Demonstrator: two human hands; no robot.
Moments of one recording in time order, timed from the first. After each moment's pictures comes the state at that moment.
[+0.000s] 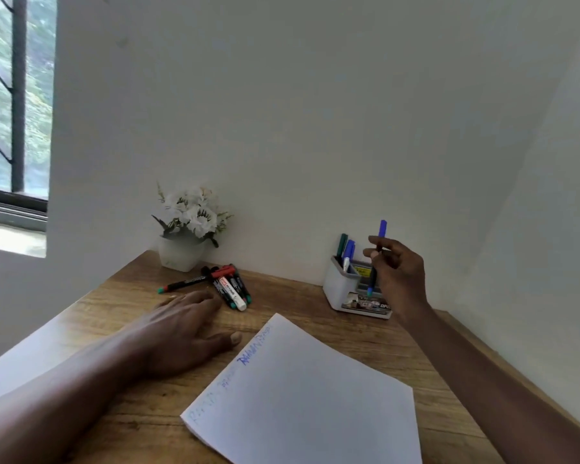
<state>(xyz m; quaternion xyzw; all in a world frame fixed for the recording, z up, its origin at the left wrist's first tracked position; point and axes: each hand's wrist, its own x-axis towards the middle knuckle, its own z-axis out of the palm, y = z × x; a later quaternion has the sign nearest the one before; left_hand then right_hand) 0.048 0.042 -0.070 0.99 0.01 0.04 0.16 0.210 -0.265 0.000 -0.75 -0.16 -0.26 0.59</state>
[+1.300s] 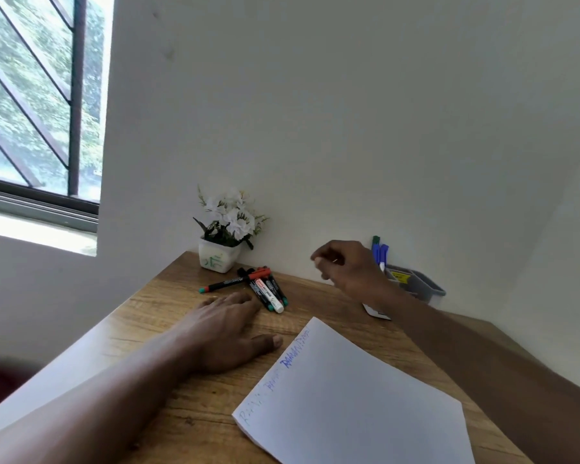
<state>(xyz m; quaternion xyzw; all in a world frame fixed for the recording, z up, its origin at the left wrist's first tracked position) 0.048 0.038 -0.064 0.99 0.00 0.04 0.14 0.207 -0.158 -0.002 -0.86 -0.35 -0.15 0.35</state>
